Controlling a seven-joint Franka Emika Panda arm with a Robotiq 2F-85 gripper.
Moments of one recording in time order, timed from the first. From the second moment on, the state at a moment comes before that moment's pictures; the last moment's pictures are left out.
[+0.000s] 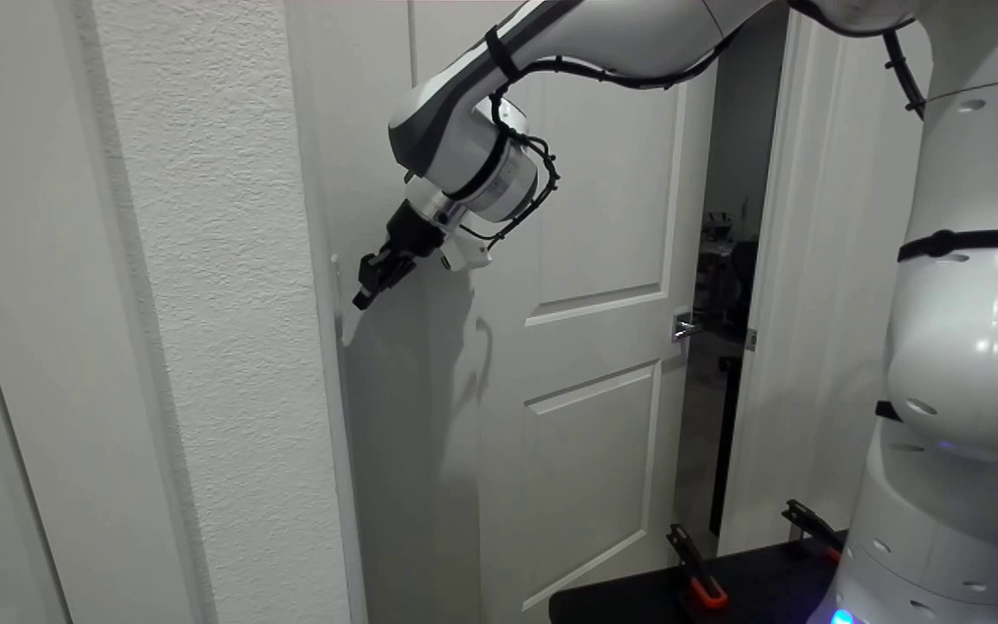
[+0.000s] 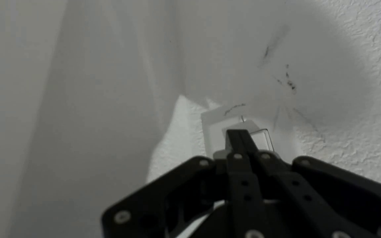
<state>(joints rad) 0.52 0.06 0.28 -2.17 0.75 2.81 -0.88</state>
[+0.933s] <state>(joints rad) 0.52 0.09 0.30 -2.13 0.89 2.83 -1.08</state>
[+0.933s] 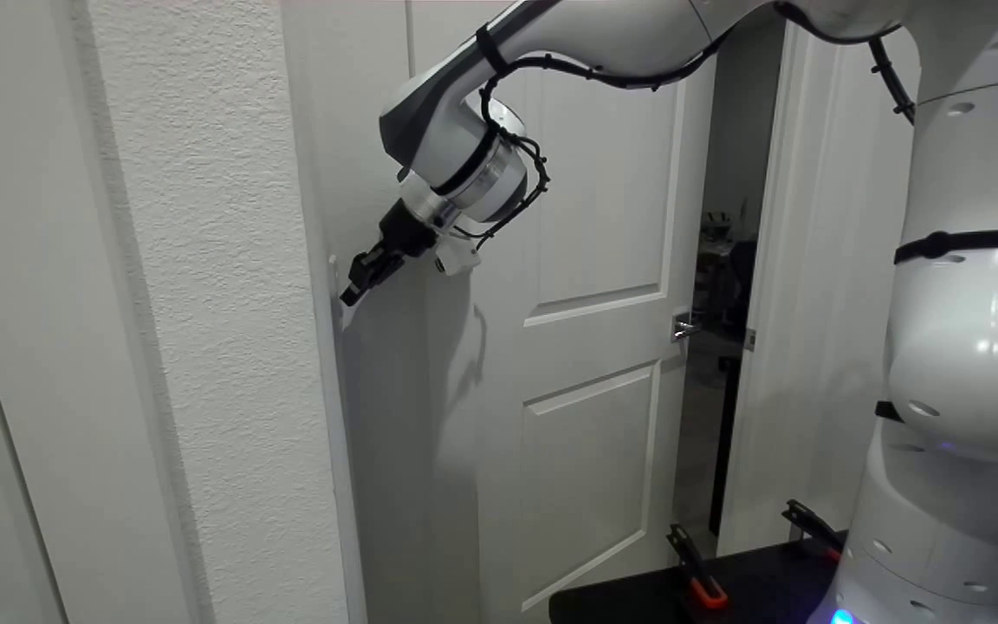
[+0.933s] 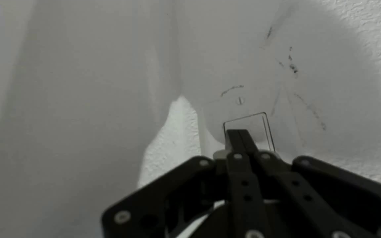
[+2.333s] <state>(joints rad) 0.52 0.13 0.30 -2.13 0.90 2.82 -1.13</state>
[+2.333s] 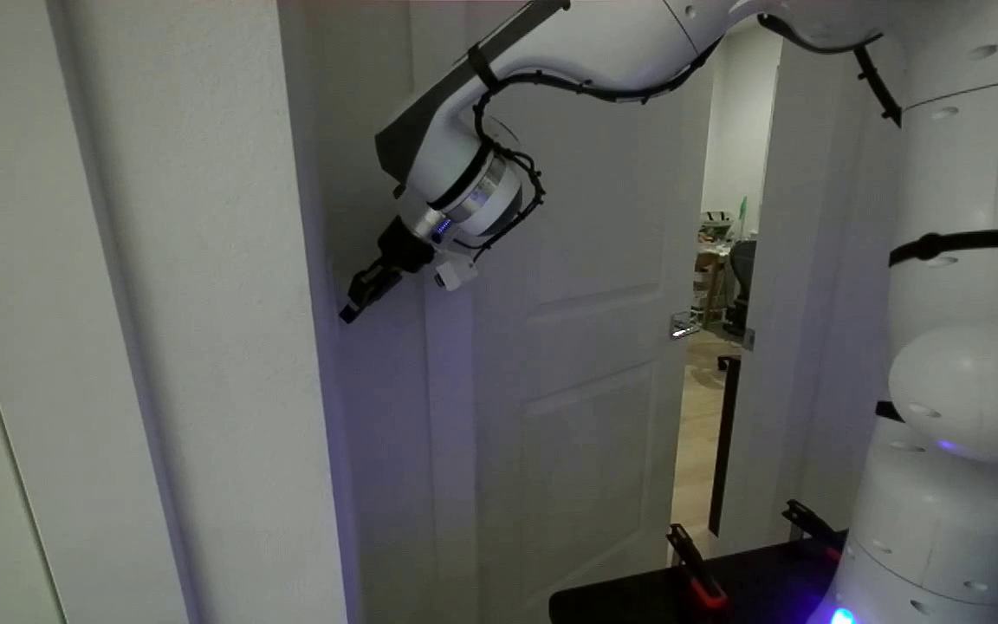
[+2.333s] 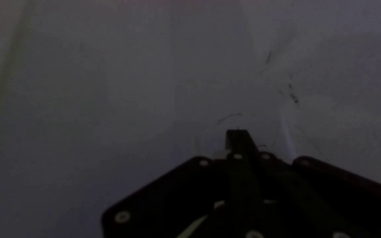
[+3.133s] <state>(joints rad) 0.45 0.11 0.38 -1.95 0.45 2.15 -0.46</state>
